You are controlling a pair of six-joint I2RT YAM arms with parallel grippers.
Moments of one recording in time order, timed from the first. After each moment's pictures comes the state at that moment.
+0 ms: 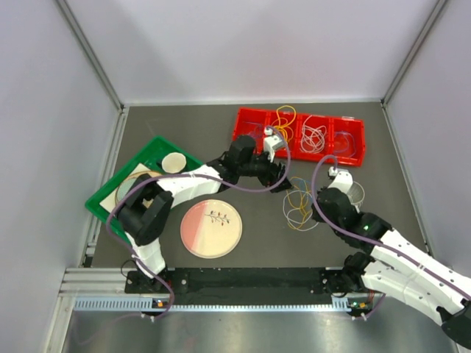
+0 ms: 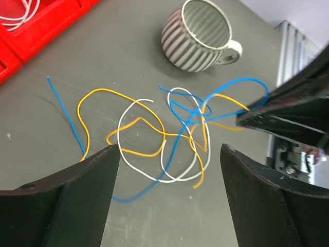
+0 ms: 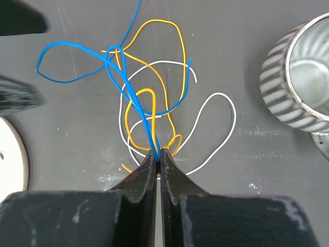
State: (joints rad) left arm -0.75 1.77 1.17 0.21 0.60 -0.23; right arm 0.75 0.71 0.55 -0.56 0.48 0.68
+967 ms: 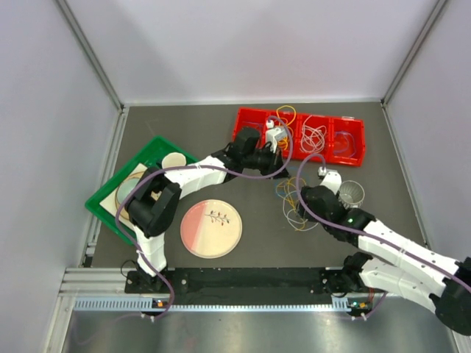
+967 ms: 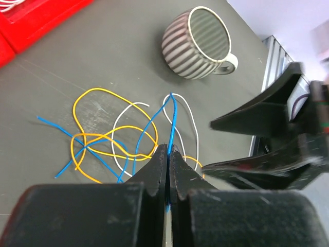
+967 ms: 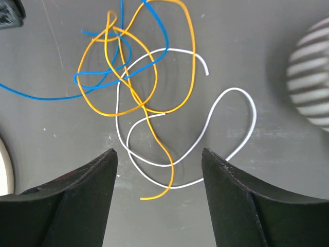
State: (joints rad) left arm -0.72 1.89 1.33 0.11 0.64 -0.34; right arm 0.75 0.86 0.52 -0.45 0.46 0.71
